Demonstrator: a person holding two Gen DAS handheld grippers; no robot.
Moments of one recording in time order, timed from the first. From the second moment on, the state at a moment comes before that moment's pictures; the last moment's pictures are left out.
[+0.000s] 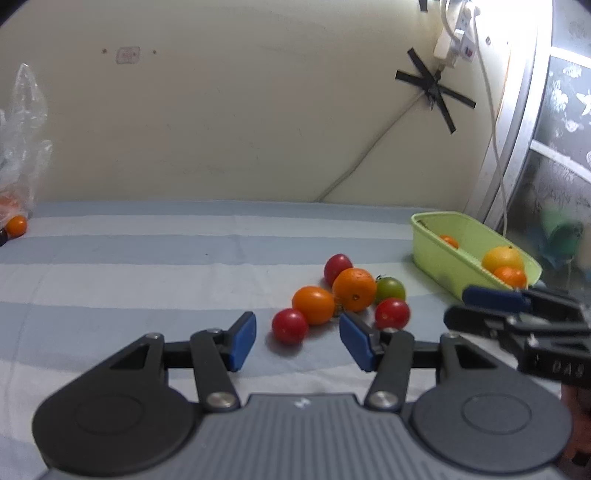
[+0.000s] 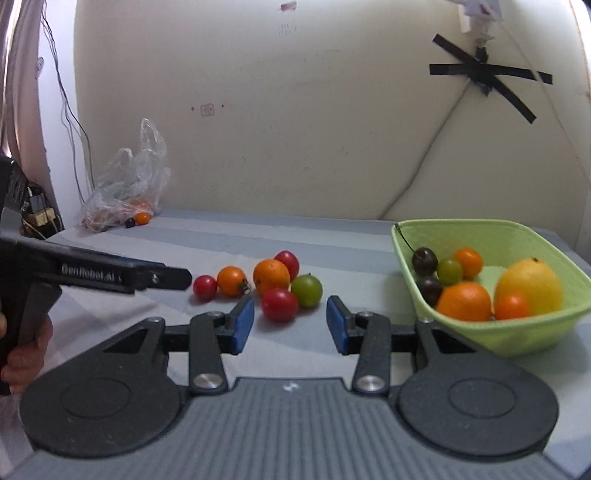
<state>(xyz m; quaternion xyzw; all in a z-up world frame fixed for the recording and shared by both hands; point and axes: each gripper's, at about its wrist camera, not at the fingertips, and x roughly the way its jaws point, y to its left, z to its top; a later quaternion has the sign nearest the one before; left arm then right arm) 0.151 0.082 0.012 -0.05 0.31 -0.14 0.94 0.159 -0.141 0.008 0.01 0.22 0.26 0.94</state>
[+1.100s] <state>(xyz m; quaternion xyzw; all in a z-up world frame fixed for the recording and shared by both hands) 0.147 -0.007 -0.001 0.07 0.29 -0.22 0.93 0.243 -0.116 0.007 -0.03 0.34 0.31 0.89</state>
